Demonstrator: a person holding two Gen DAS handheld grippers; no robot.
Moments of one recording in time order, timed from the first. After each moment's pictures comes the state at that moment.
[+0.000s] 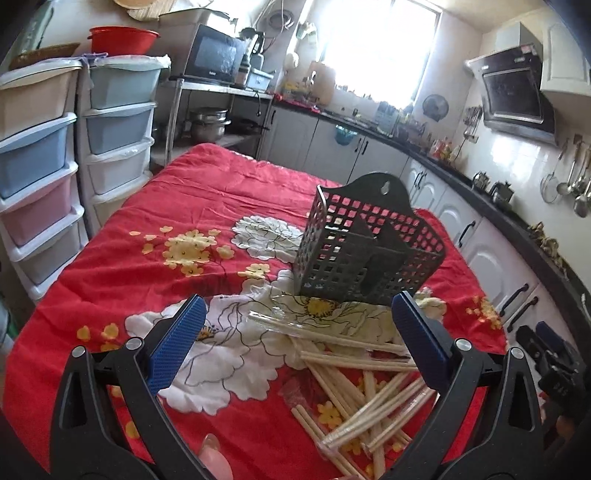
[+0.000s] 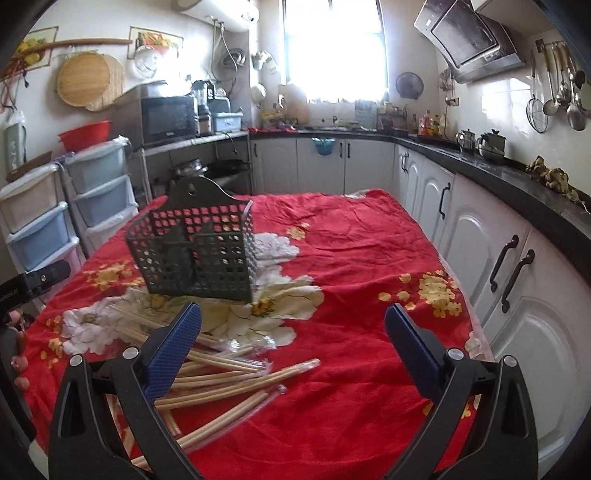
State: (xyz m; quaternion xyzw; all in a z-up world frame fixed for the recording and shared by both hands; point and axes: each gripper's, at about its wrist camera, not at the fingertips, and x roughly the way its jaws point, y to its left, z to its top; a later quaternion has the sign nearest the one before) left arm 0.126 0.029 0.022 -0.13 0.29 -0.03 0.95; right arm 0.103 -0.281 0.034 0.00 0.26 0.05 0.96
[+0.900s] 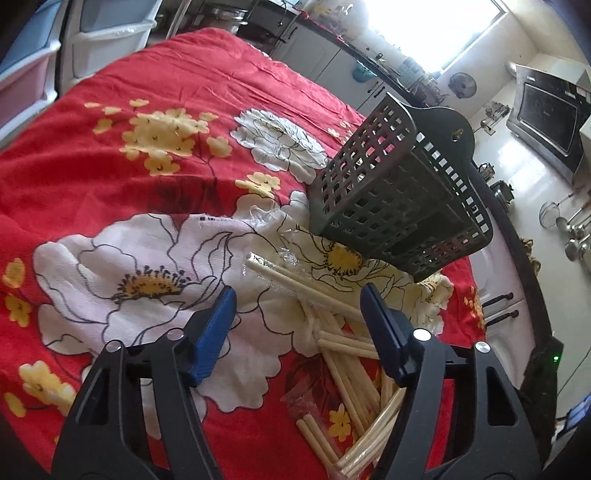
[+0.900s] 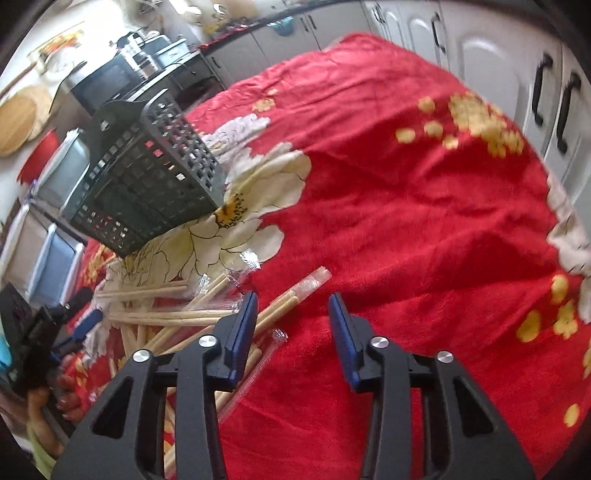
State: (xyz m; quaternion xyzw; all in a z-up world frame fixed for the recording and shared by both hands) left arm 0.193 0.058 -0.060 -0.27 0.43 -0.09 0.86; right arm 0.171 -0.311 -0.055 0.19 0.48 0.06 0.85
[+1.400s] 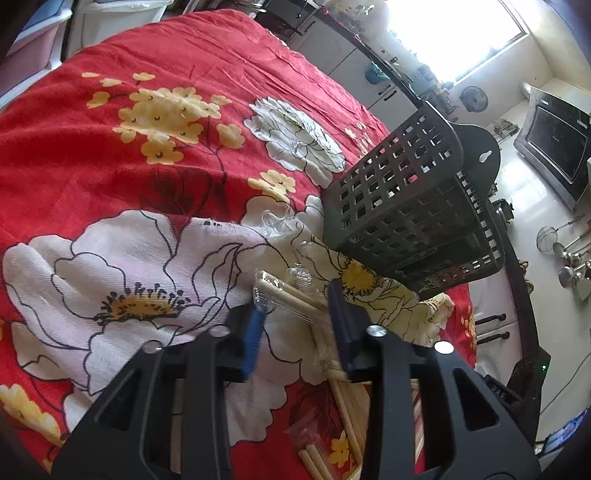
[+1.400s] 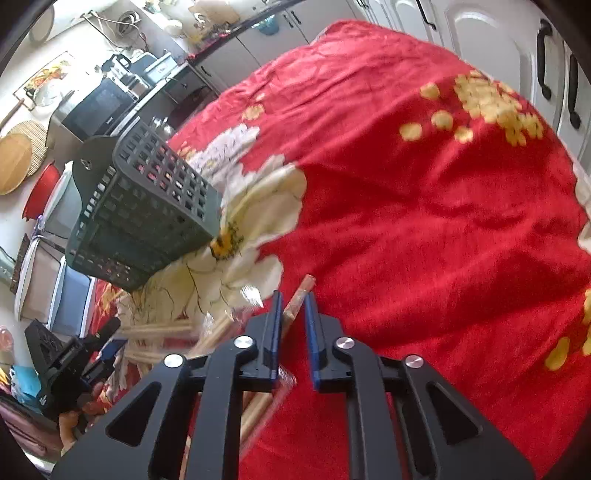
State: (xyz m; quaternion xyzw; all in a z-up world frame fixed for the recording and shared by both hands) left arm 0.213 0.070 -0.077 -0.31 0.44 -0.08 0.84; right arm 0.197 -0.324 -0.052 0.24 0.47 0.07 0.85
